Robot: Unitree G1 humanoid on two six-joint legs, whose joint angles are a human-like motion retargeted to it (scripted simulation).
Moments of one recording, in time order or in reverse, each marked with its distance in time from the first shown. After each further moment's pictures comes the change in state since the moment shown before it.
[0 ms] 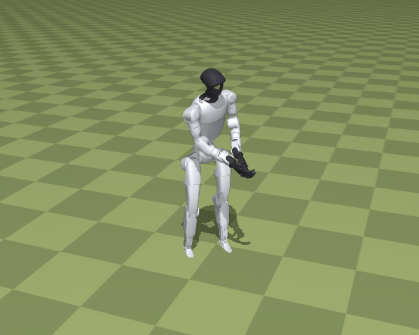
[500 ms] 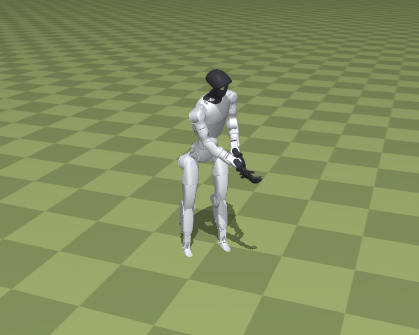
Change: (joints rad) left arm -0.045 -0.086 -0.024 0.040 -0.110 0.019 -0.071; right arm -0.186 -0.040 -0.170 0.165 0.177 -0.009 -0.004; waist 0.103 0.018 -0.067; left_leg -0.108 0.036 -0.066 -0.009 0.029 -0.026; right_leg 0.085 0.105 -0.073 -0.383 0.216 -0.012
